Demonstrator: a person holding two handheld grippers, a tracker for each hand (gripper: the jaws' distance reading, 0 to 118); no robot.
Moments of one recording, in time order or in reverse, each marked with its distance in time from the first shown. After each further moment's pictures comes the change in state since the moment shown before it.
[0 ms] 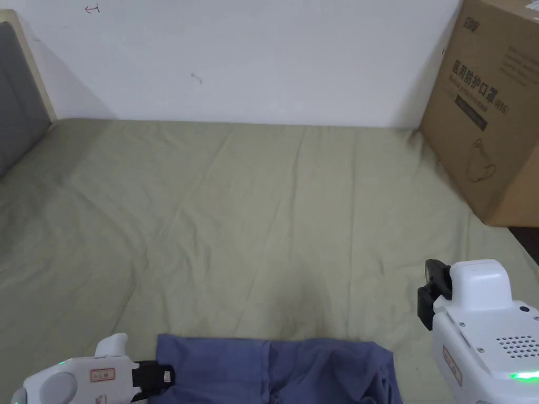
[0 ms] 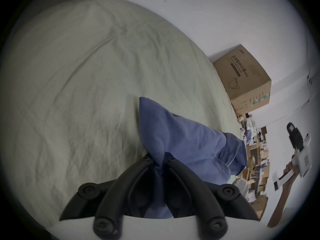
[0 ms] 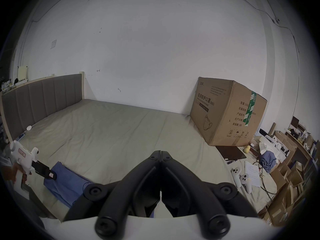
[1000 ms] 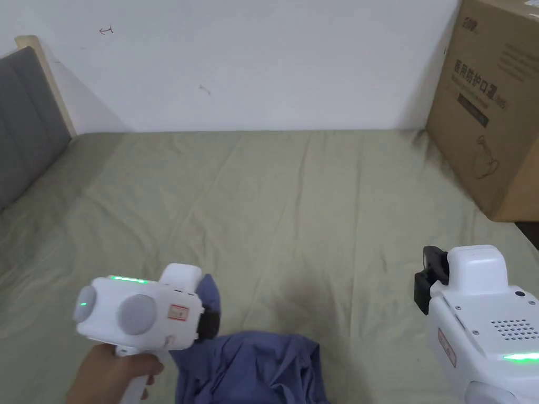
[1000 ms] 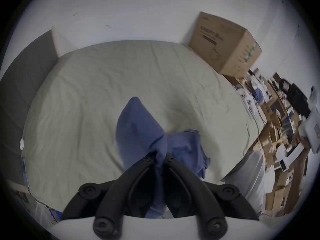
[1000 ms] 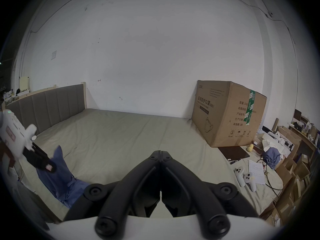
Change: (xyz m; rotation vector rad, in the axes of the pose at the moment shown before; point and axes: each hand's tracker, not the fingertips) left arm 0.199 0.024 0.046 -0.084 0.165 -0.450; right arm 0.018 0.000 0.019 0.055 0.022 -0.069
